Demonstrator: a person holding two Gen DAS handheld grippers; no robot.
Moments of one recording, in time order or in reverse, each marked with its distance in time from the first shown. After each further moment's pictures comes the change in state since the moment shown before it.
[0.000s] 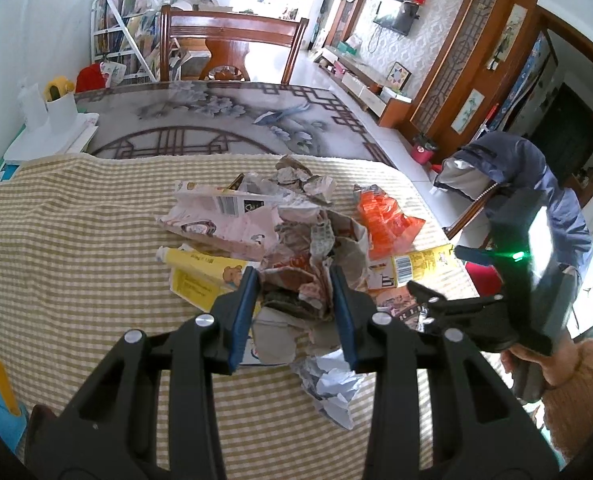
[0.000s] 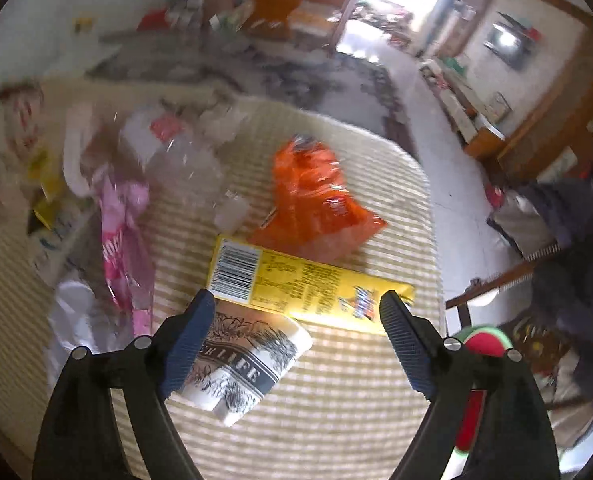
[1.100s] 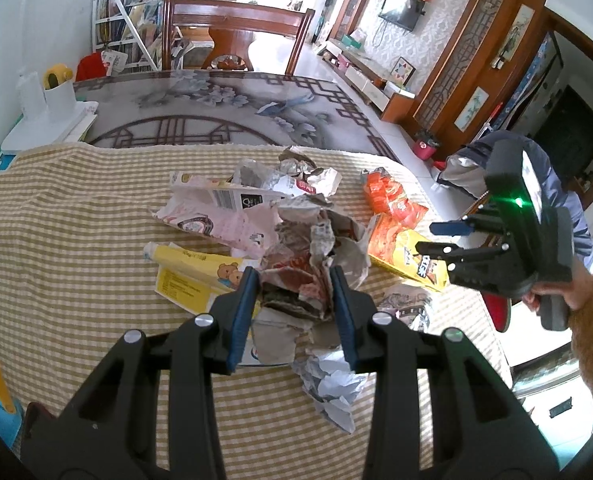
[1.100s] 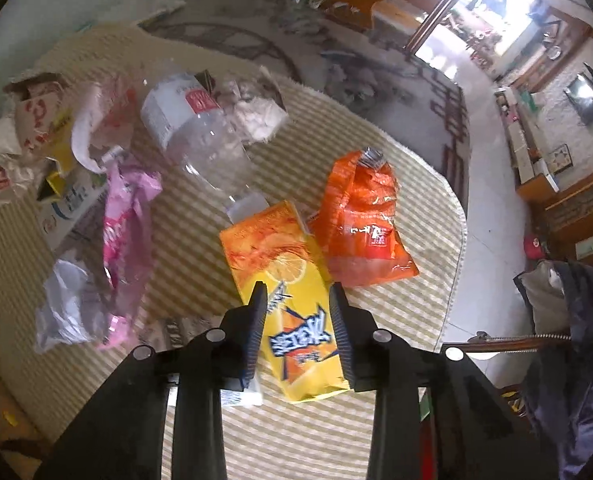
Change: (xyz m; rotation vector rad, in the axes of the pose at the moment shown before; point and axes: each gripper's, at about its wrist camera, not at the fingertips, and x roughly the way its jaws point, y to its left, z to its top) left arm 0.010 0.002 0.001 -0.018 0.033 -0.004; right arm 0.020 -0.023 0.040 -0.220 0.090 0.163
